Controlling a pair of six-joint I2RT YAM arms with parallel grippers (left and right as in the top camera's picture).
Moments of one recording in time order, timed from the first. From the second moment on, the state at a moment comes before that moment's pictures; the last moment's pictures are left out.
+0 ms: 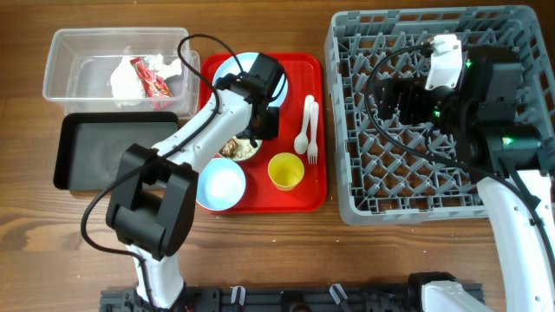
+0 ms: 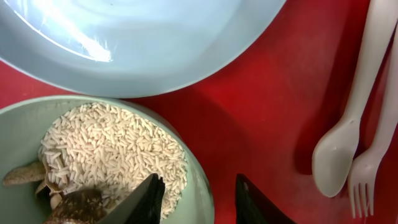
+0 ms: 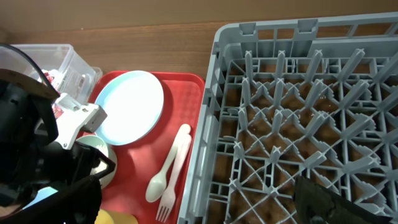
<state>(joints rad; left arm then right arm) -0.48 1.98 1.47 -0.86 -0.02 -0.38 0.04 1.25 1.25 -0.70 -0.31 0.06</state>
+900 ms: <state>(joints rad) -0.45 1.96 1.70 -1.12 0.15 -0.32 0.04 1.25 1.25 -0.70 -0.31 0.07</state>
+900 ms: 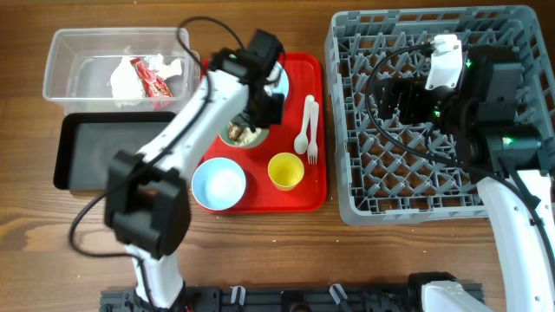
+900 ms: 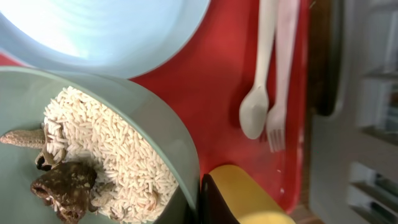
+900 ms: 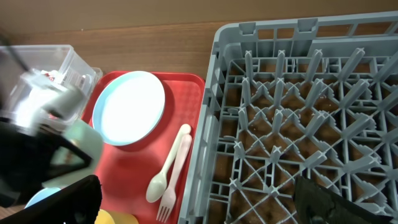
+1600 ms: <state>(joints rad) 0.52 1.79 1.42 -1.17 0.83 0.05 0.04 1.25 1.25 -0.70 -0.31 0.07</state>
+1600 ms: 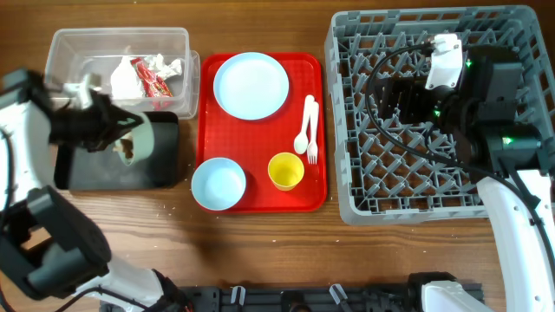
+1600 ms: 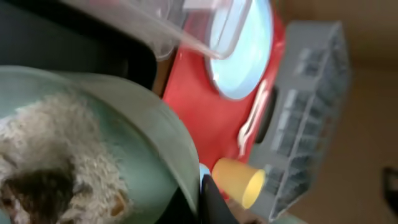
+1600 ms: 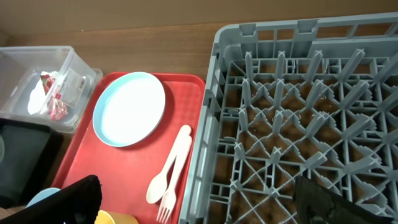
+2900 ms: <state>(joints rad) 0.84 1.96 1.26 -1.04 1.50 -0.03 0.04 1.25 1.25 -0.71 -0.31 0.09</state>
